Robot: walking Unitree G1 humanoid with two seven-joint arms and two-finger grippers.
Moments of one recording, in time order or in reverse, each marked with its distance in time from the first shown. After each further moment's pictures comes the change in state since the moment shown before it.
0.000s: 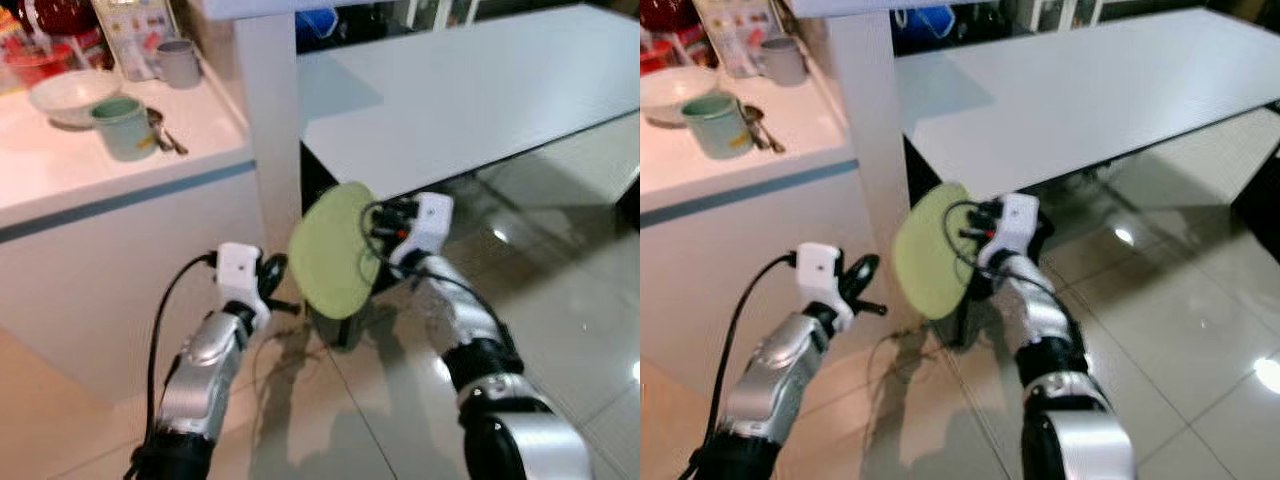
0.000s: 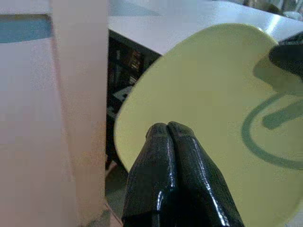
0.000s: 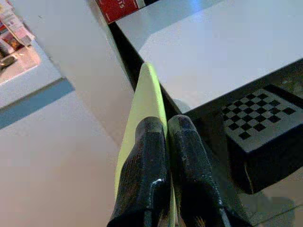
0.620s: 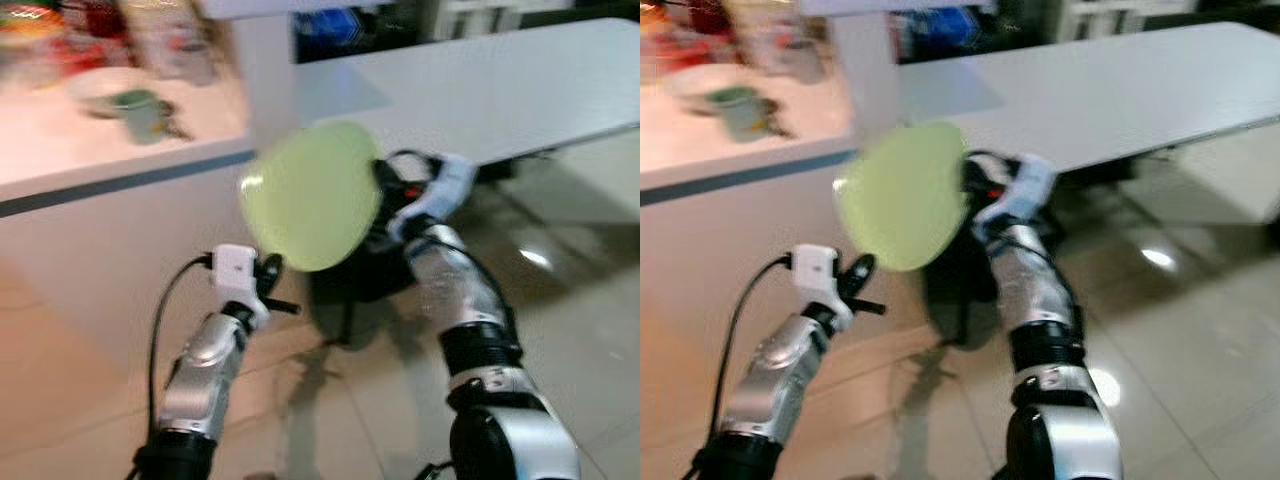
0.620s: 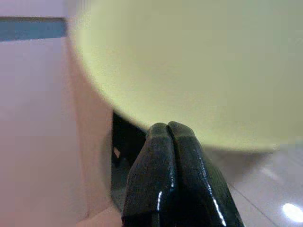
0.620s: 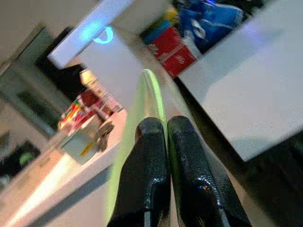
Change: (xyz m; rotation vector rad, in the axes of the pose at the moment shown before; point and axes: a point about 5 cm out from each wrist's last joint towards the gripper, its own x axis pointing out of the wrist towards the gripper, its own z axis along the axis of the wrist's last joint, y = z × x) left arm 0.000 -0.001 -0.004 -0.024 -0.002 0.016; right arm 0.003 0.010 0.052 0.331 -0.219 0.071
